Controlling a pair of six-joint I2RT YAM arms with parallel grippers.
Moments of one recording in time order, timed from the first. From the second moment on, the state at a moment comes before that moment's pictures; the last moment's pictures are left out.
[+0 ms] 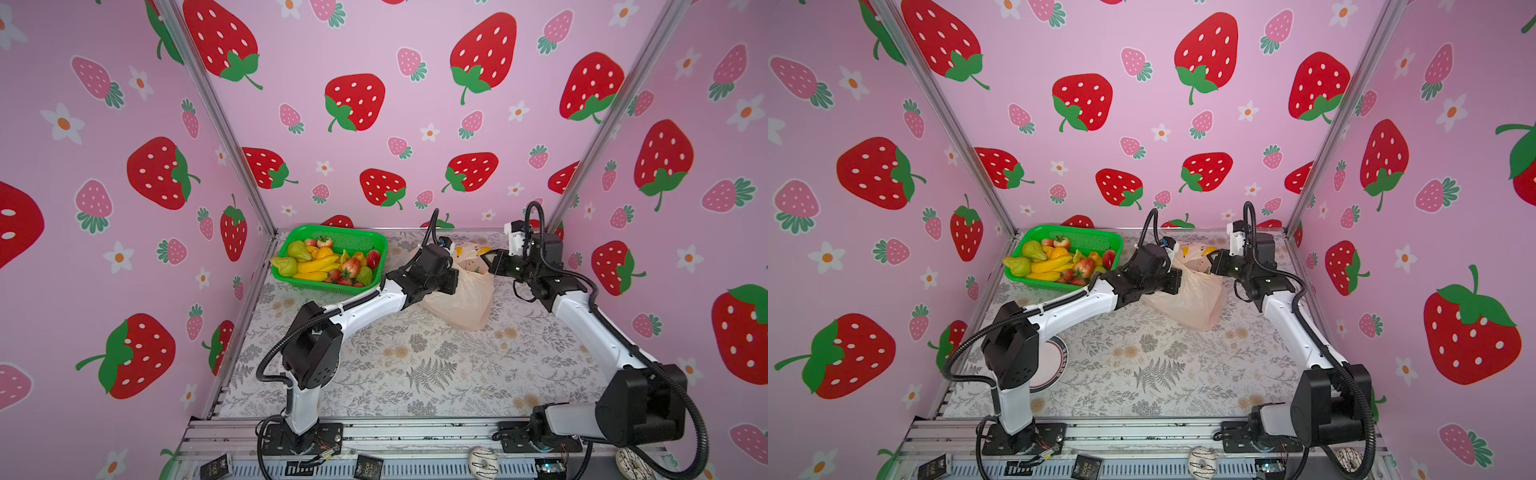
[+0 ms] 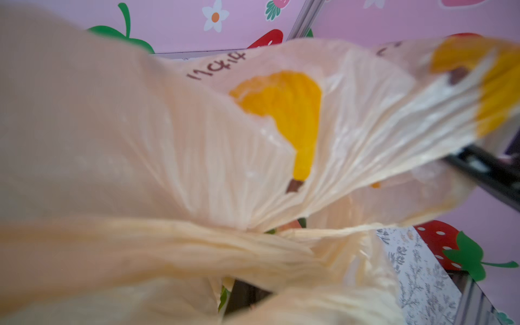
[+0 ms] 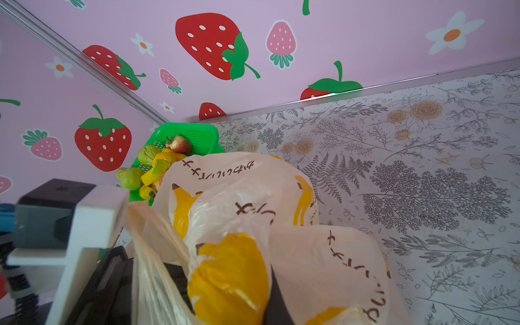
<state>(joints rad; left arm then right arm) -0.80 1.93 1.58 -0.23 0.00 -0.40 0.22 1.36 1.08 -0.18 -0.46 0.36</state>
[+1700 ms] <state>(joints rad) -0.24 1.32 1.07 -0.34 0.01 -0.44 0.22 1.36 1.08 -0.18 -0.44 0.34</state>
